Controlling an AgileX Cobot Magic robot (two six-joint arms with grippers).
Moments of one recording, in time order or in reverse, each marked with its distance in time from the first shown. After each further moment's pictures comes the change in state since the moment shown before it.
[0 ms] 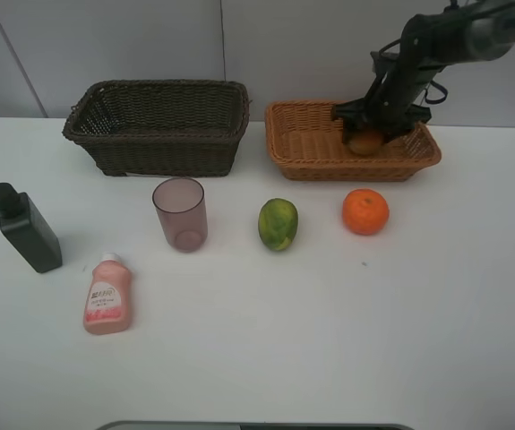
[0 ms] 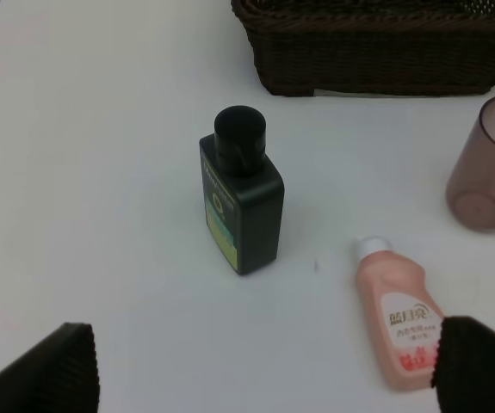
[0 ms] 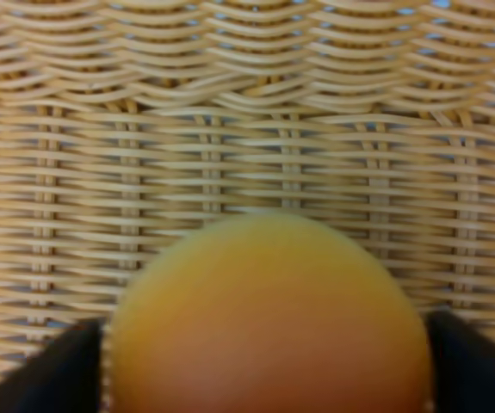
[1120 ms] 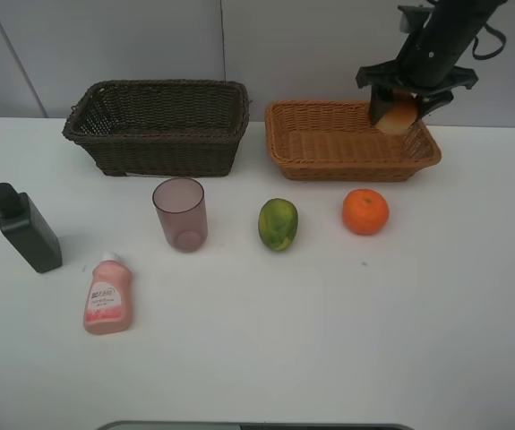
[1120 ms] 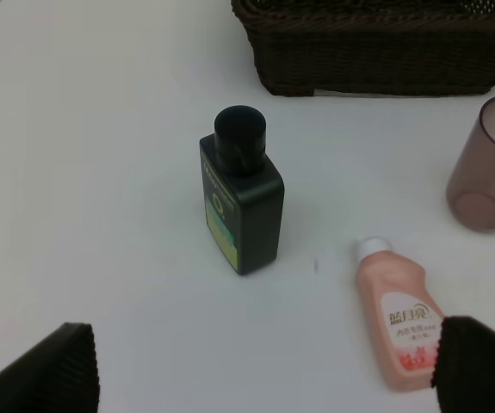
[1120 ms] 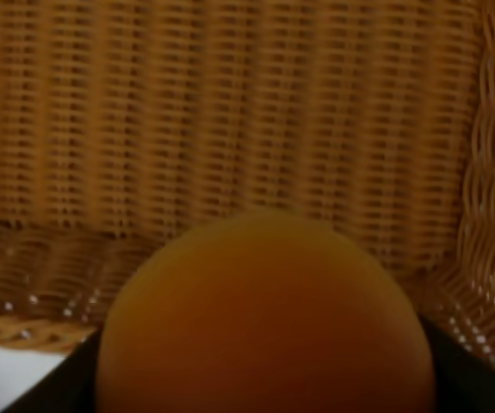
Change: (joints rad) left arm 0.000 0.000 0.000 0.000 0.000 0.000; right arm -0.001 -0.241 0.046 0.059 0.306 -0.101
